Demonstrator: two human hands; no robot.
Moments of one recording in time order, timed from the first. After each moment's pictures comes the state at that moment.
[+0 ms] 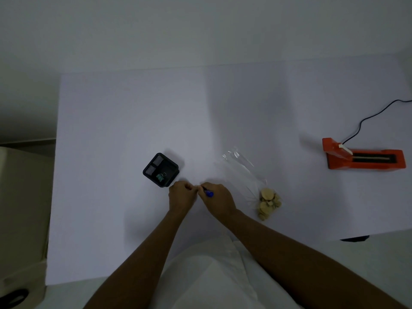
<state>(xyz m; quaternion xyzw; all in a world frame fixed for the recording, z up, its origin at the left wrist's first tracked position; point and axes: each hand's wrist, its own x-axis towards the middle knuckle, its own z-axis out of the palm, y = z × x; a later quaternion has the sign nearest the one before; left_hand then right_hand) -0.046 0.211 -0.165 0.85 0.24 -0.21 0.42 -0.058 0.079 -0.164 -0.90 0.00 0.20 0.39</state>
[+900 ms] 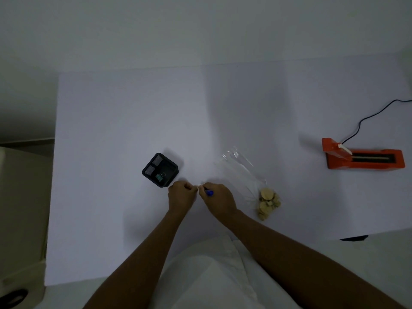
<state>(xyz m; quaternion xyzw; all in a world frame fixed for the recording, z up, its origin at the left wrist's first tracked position) -0.046 0.211 -0.164 0.85 0.23 -0.20 0.42 -0.056 0.078 -0.156 -0.91 0.03 0.22 0.36</state>
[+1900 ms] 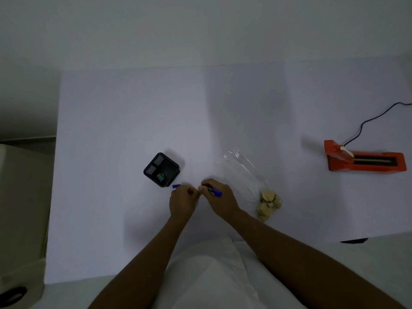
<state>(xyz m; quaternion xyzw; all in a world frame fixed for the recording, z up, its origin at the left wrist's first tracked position) -0.062 0.207 -0.165 0.88 0.19 -0.19 0.40 -0.055 0.071 -0.156 -0.86 -0.01 0.17 0.48</state>
